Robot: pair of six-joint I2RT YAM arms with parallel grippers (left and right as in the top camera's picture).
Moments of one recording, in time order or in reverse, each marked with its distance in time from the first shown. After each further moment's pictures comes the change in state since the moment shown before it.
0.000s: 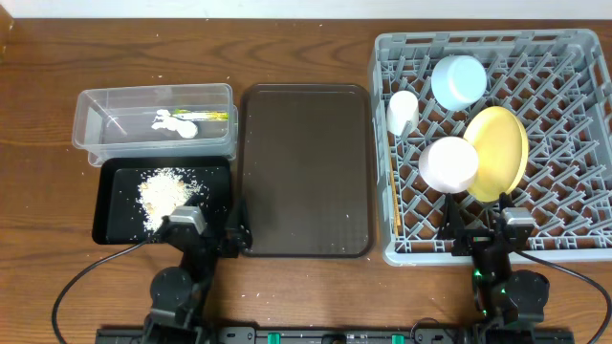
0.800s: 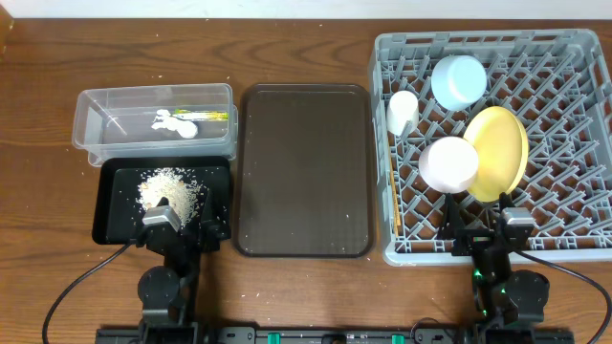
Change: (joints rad) left arm 0.180 0.000 0.000 0.000 0.000 0.000; right arm 0.000 0.000 0.000 0.000 0.000 0.000
